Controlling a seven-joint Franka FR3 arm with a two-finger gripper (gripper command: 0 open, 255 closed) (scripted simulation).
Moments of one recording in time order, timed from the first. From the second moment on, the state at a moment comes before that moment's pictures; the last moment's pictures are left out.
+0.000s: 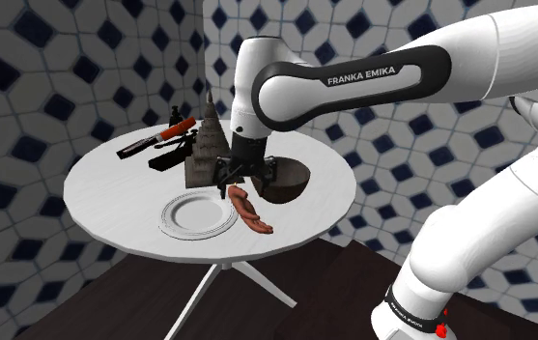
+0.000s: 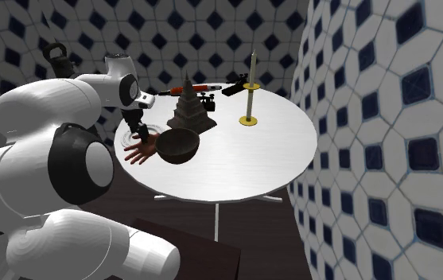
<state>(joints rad) -0.03 -0.38 0.48 -2.22 0.23 1.95 0.86</state>
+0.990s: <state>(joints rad) -0.03 -0.38 0.48 -2.21 0.23 1.94 0.86</state>
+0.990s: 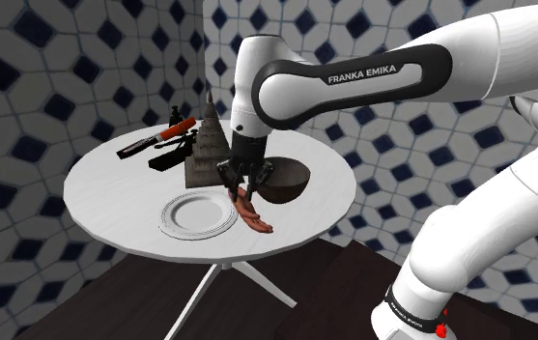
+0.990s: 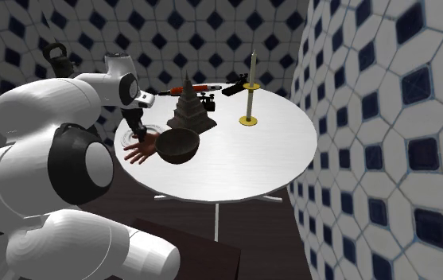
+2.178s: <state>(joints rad) -0.05 -0.37 0.46 -1.98 0.21 1.71 0.88</state>
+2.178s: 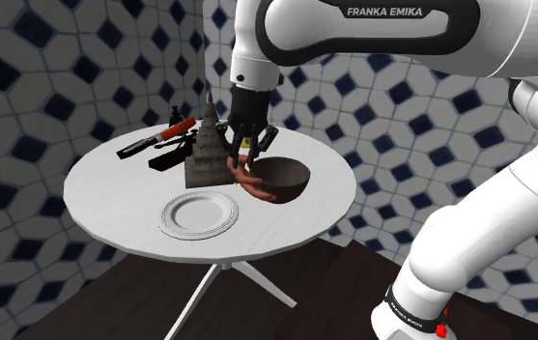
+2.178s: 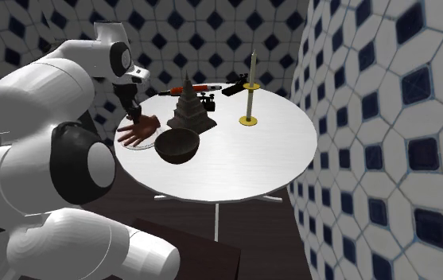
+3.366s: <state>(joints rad) -0.09 -0.34 0.38 -1.74 0.18 1.49 0.81</state>
